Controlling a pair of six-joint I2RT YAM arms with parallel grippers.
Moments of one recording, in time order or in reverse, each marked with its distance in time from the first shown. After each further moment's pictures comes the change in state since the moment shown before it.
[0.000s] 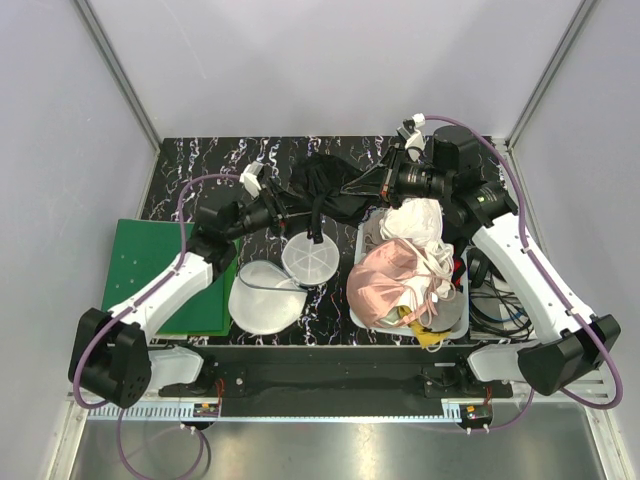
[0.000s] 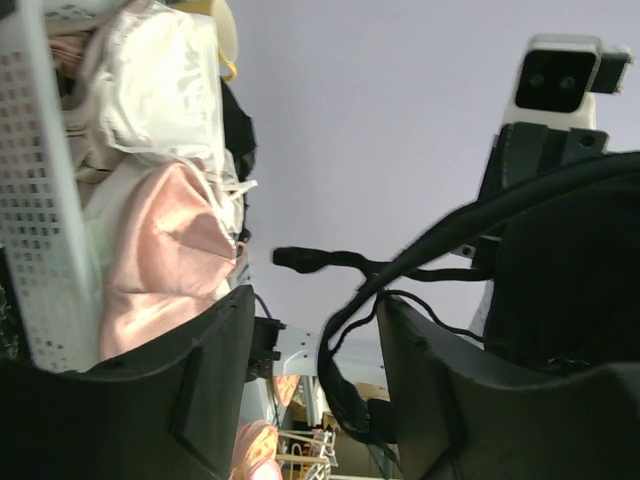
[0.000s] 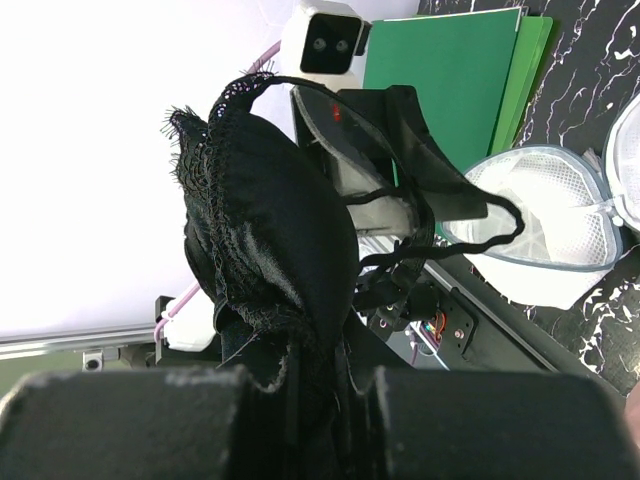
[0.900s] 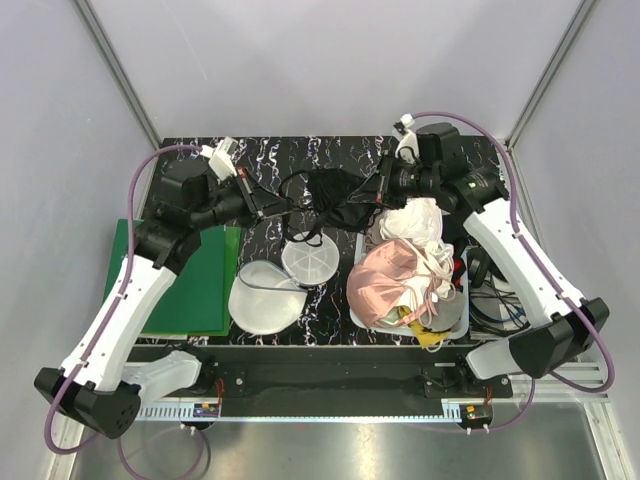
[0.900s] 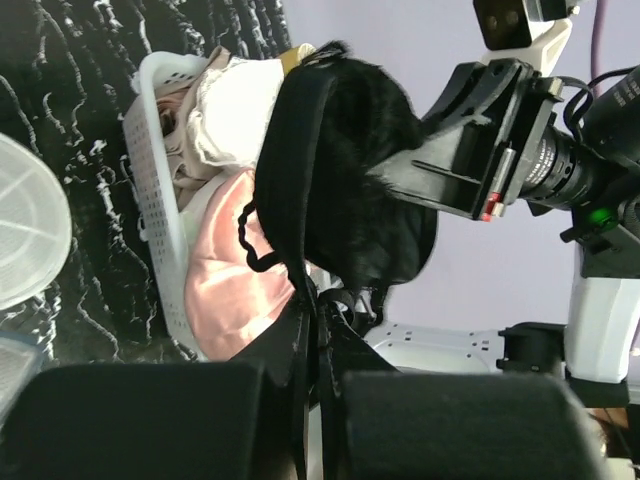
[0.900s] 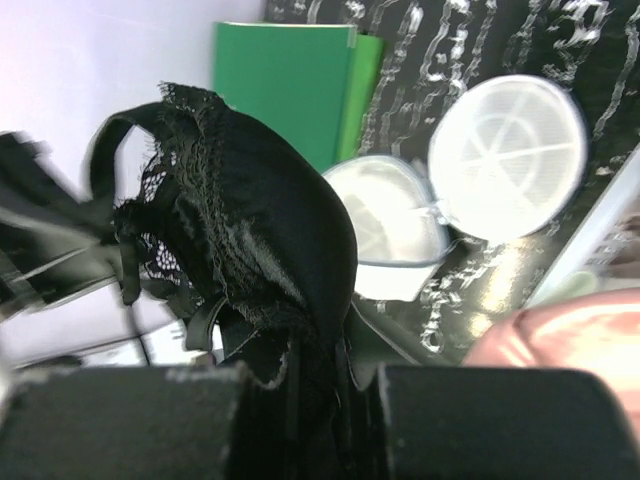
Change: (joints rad) left arm 0.005 -0.166 0.435 -0.824 -0.163 0.473; right arm 0.018 0.084 0.116 -0.268 0.187 -0.322
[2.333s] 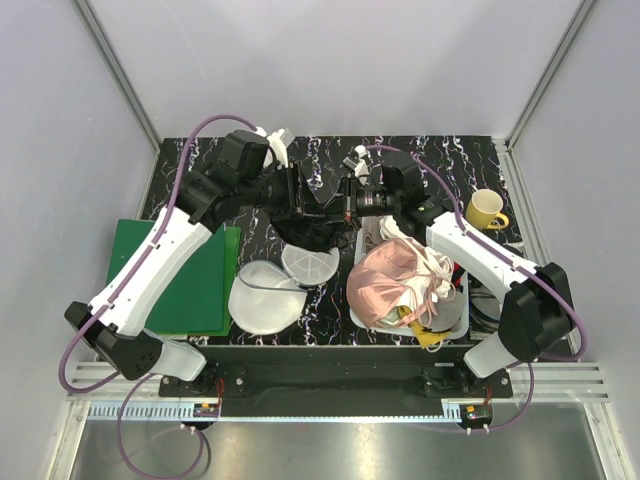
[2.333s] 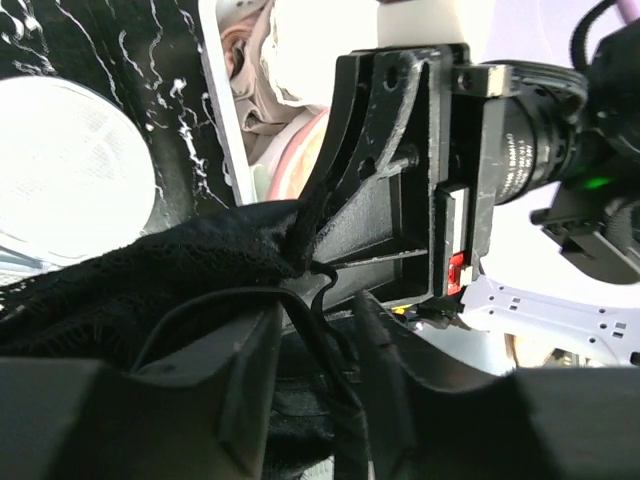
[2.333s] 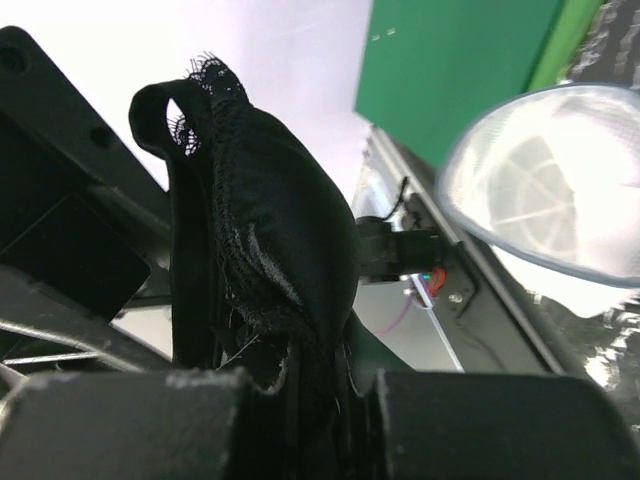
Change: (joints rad) left arm -0.212 0.336 0.425 -0.430 -0.217 0.251; right arm 0.108 0.114 -0.339 0.679 -0.368 0.358
